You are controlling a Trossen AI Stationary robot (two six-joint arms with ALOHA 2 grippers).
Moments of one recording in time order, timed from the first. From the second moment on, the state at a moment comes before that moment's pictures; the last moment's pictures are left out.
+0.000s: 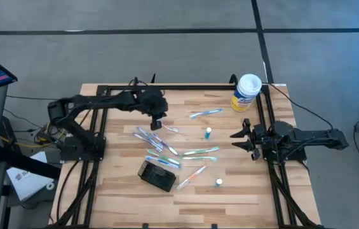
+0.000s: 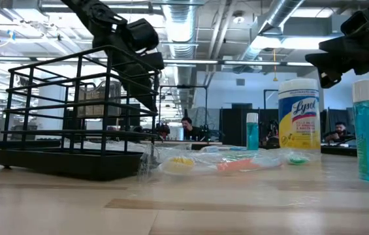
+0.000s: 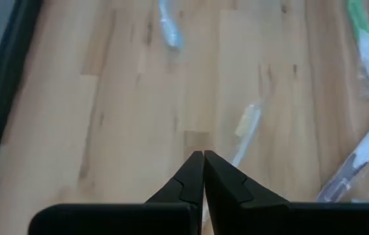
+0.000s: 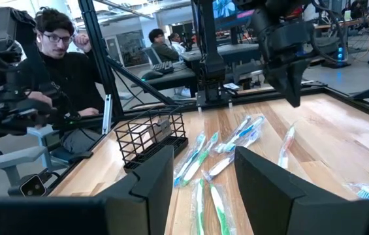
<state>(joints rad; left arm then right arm) 0.42 1.58 1.02 -0.38 0.11 0.34 0.02 0.05 0.00 0.05 -0.07 0.18</state>
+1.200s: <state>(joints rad) 0.27 1.75 1.03 -0.27 -0.01 0.47 0.02 0.05 0.00 0.04 -0.05 0.18</state>
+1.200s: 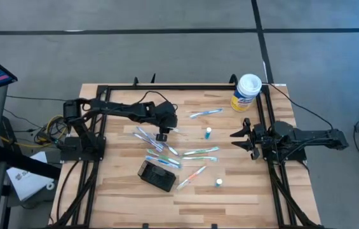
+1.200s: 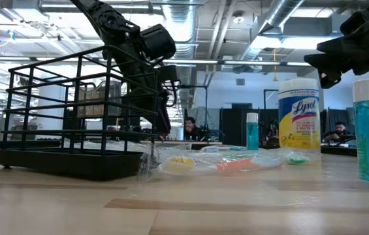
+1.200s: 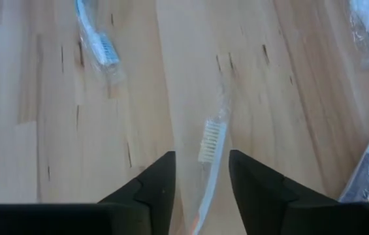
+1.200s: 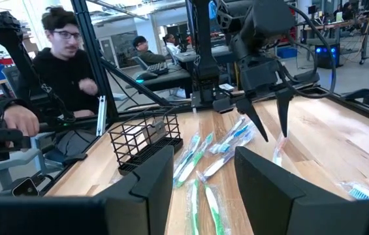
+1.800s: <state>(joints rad) 0.30 1.87 1.03 -0.24 -0.01 0.47 0.02 0.05 0.00 0.04 -0.05 0.18</state>
